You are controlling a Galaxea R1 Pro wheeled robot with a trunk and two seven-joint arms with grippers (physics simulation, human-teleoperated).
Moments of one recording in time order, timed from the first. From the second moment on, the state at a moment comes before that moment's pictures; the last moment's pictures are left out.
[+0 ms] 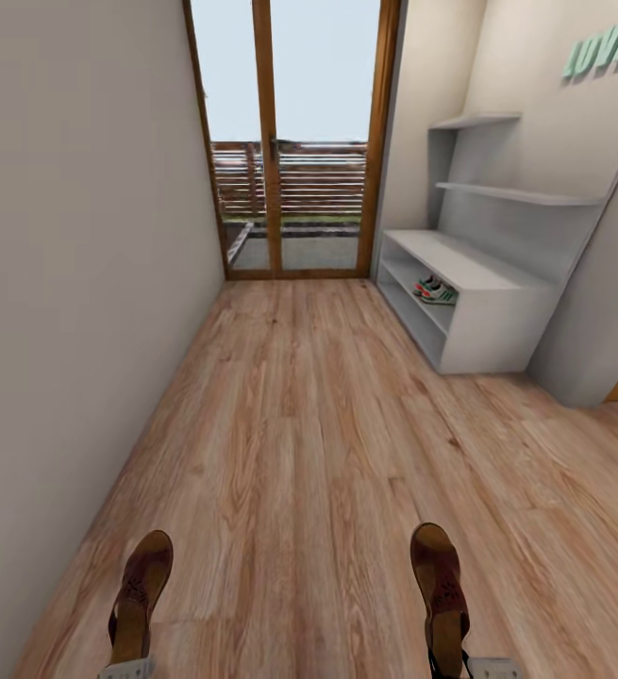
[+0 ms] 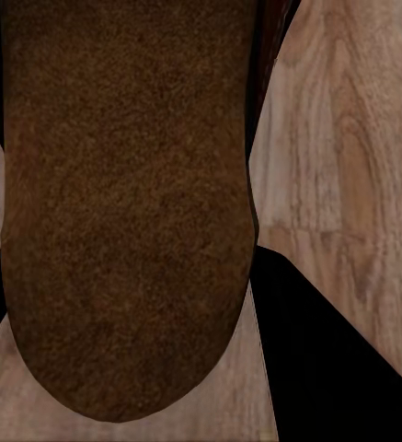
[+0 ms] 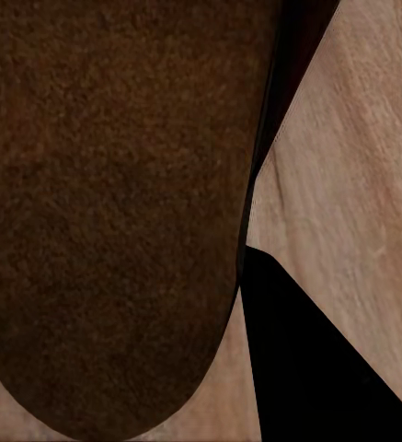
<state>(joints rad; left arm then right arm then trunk) -0.27 0.09 0.38 -0.20 -0.13 -0.57 -0.17 -0.20 0.01 -0.42 -0.37 0.35 -0.58 0.09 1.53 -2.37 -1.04</state>
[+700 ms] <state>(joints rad) -0.27 0.09 0.38 -0.20 -0.13 -0.57 -0.17 -0.20 0.01 -0.42 -0.37 0.35 -0.58 0.09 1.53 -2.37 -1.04</state>
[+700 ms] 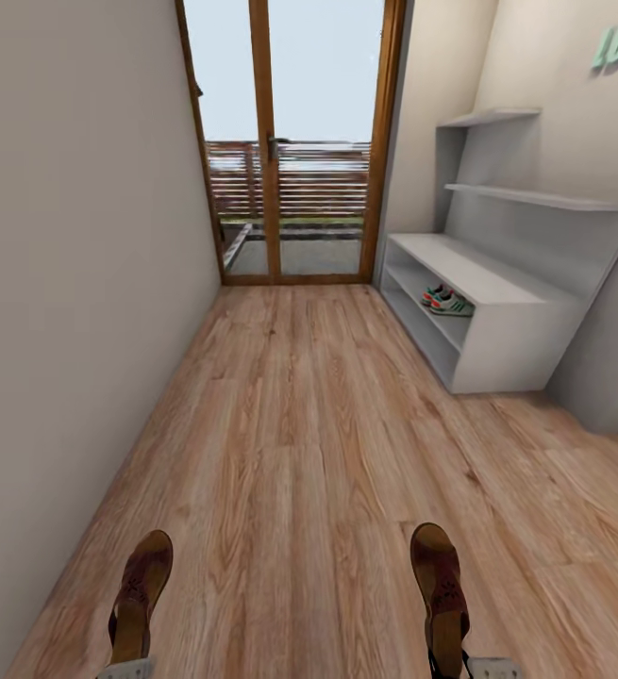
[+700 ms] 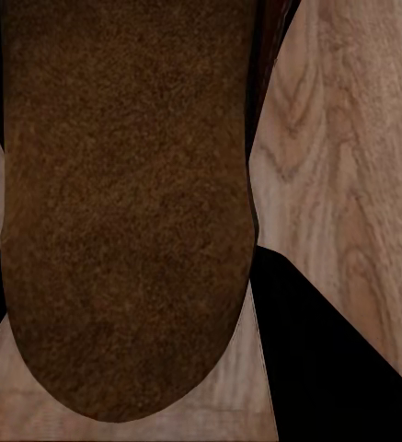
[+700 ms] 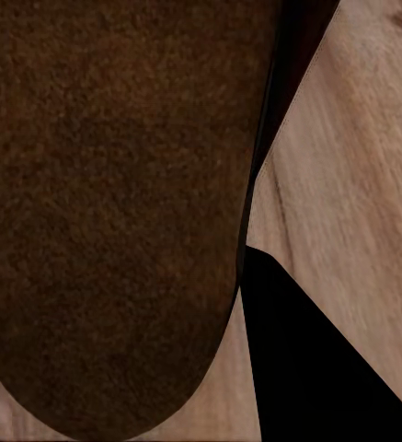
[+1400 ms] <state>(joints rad) -0.27 0.09 0.38 -0.20 -0.13 -0.57 -0.17 -0.20 0.01 -0.42 -0.37 0.35 -0.58 0.09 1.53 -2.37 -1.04</state>
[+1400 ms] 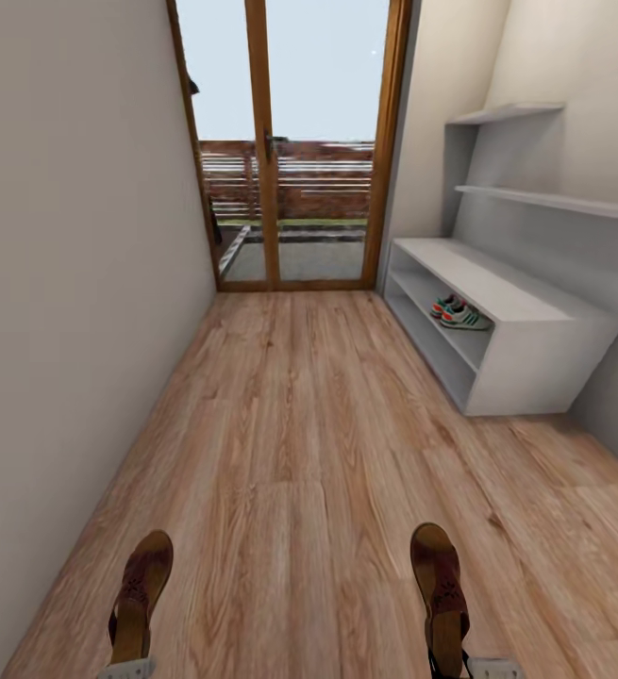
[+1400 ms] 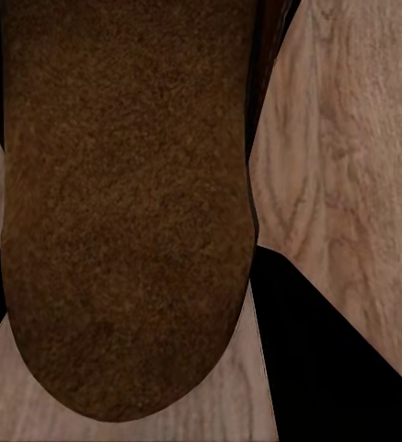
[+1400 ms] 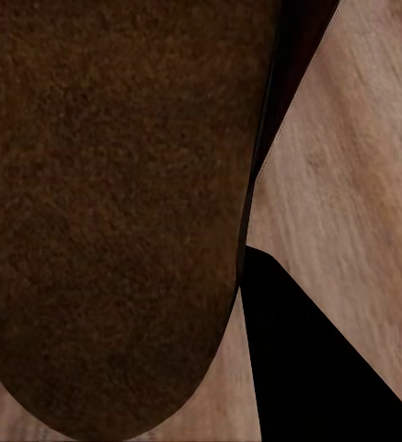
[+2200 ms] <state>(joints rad) -0.27 0.09 0.38 -0.20 -0.13 -0.57 -0.17 -0.20 0.00 -0.42 -0.37 0.35 -0.58 0.09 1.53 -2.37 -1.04</state>
